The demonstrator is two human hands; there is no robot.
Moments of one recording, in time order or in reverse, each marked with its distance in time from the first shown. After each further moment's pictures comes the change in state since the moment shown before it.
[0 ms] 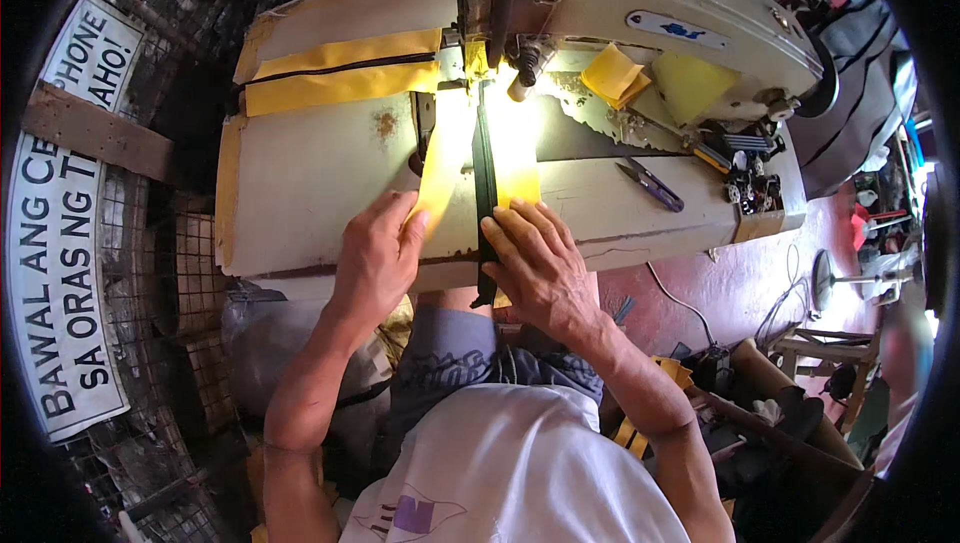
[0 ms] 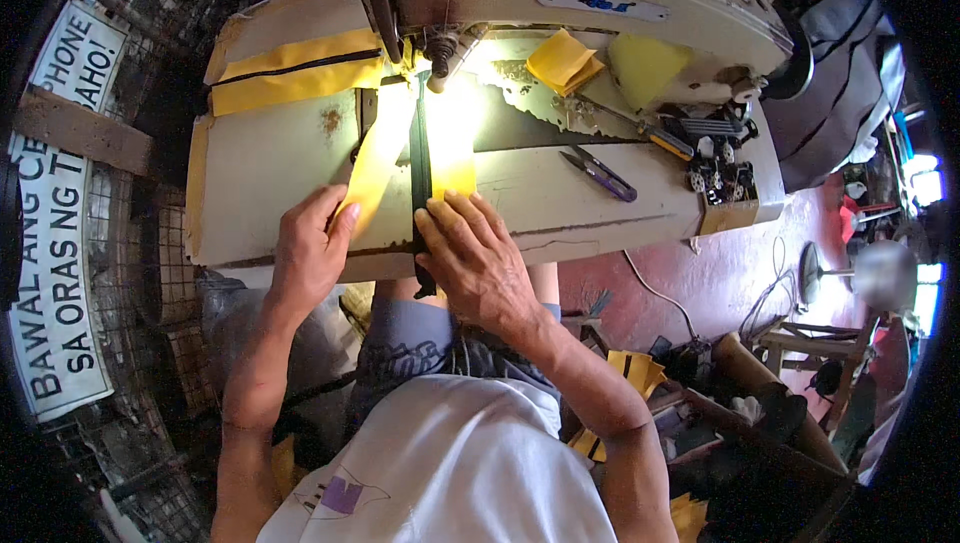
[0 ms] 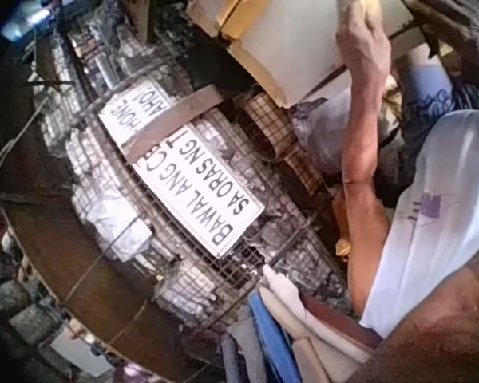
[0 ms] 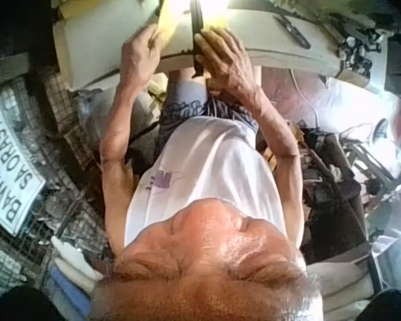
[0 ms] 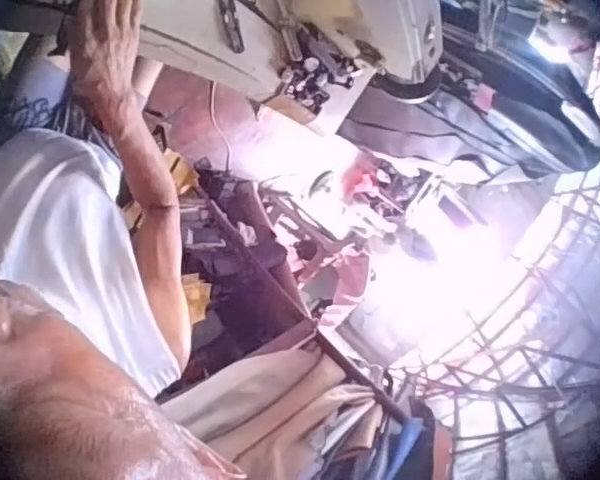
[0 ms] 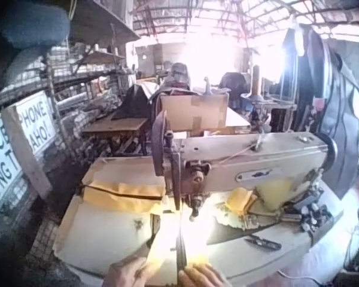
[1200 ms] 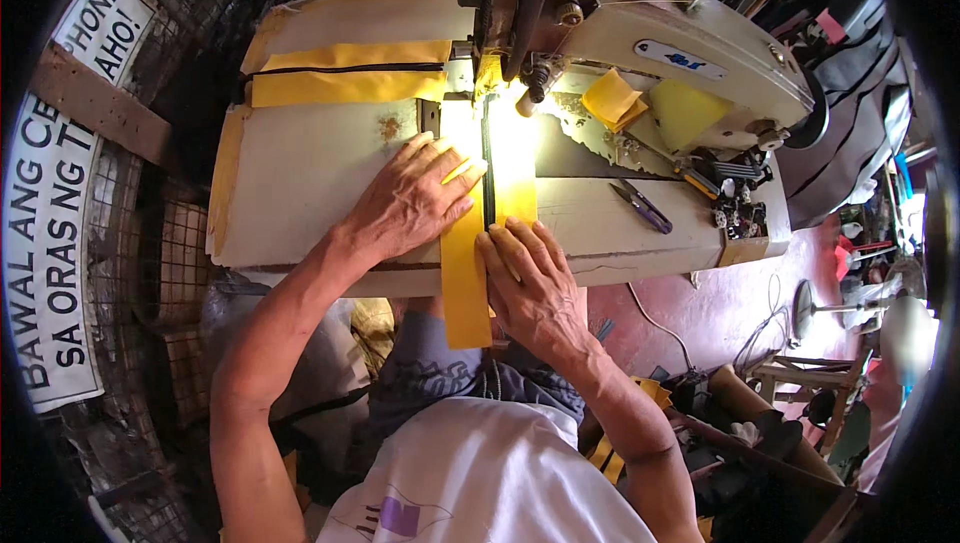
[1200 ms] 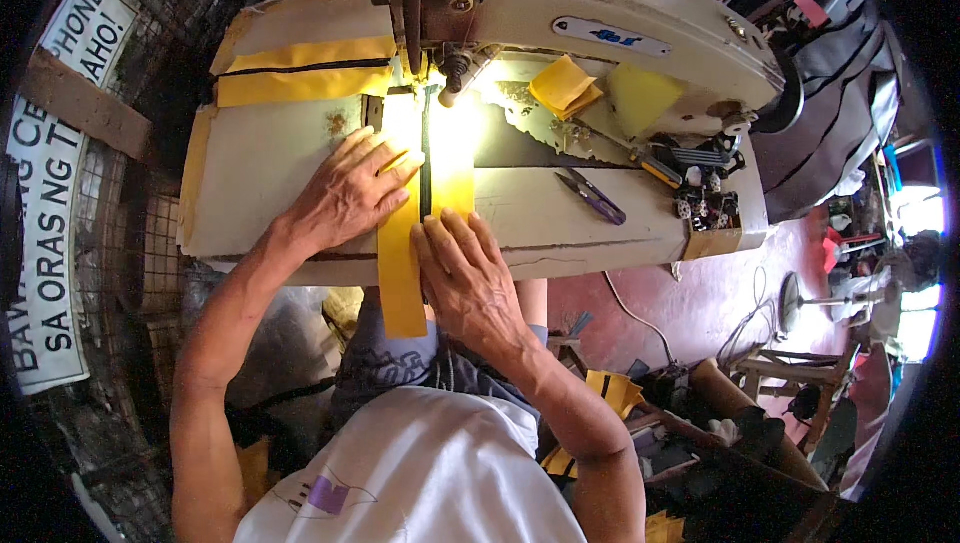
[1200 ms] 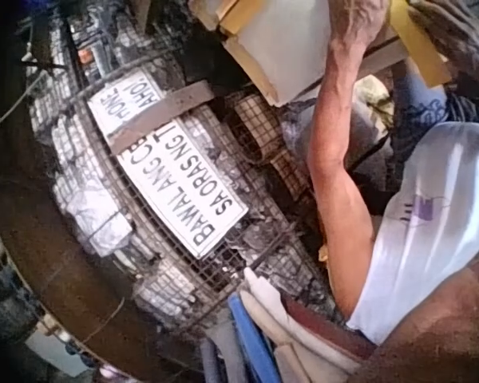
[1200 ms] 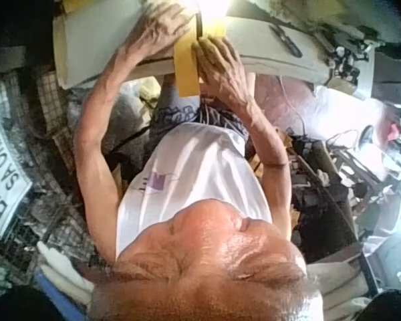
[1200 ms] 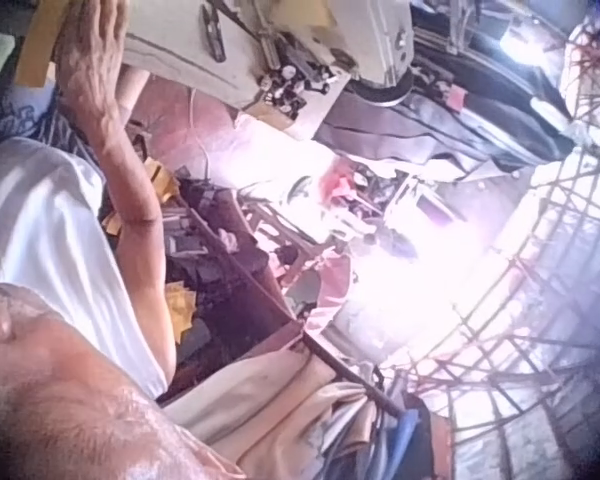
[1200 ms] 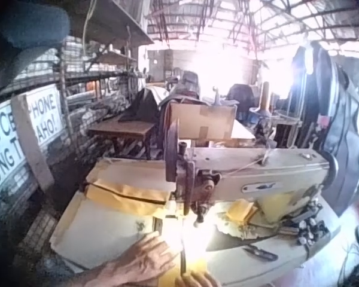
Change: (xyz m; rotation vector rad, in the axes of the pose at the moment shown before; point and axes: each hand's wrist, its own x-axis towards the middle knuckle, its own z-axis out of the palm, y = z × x) left_hand 0.064 -0.034 0.021 0.513 -0.009 0.680; right_hand 0.003 -0.016 -0.006 -0.103 -0.055 -0.024
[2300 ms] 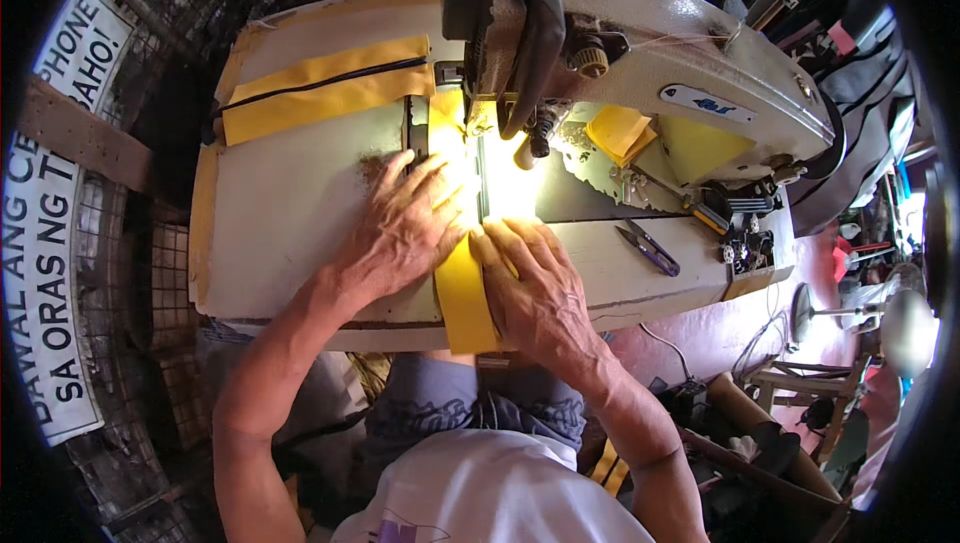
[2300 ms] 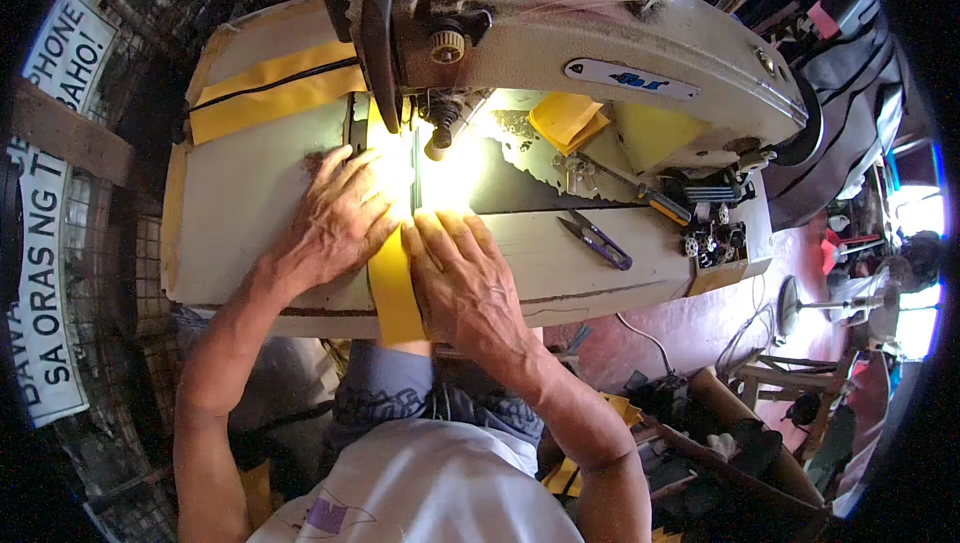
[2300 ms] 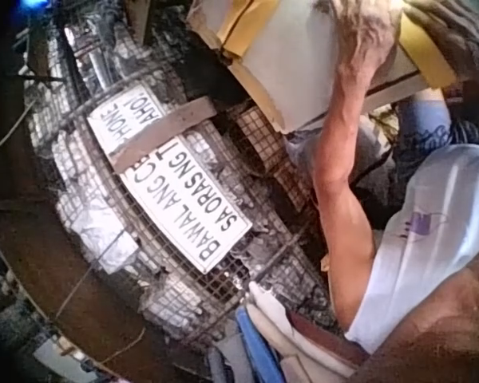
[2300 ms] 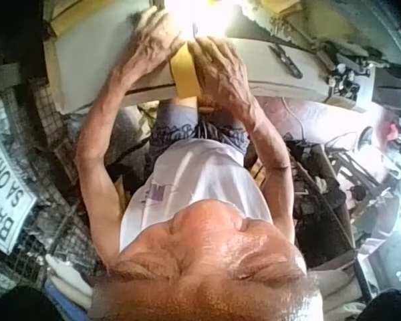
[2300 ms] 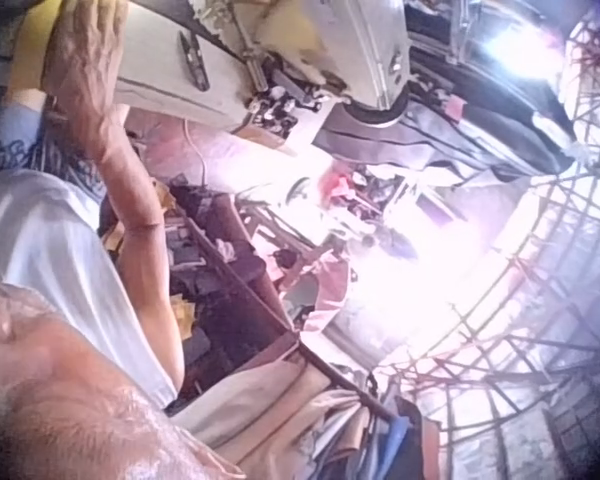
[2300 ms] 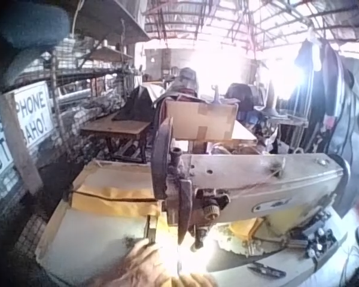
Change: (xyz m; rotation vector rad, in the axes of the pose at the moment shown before) left_hand 0.014 -0.013 0.011 -0.071 -0.016 -0.080; right_hand 0.053 0.035 -0.002 0.071 0.001 0.019
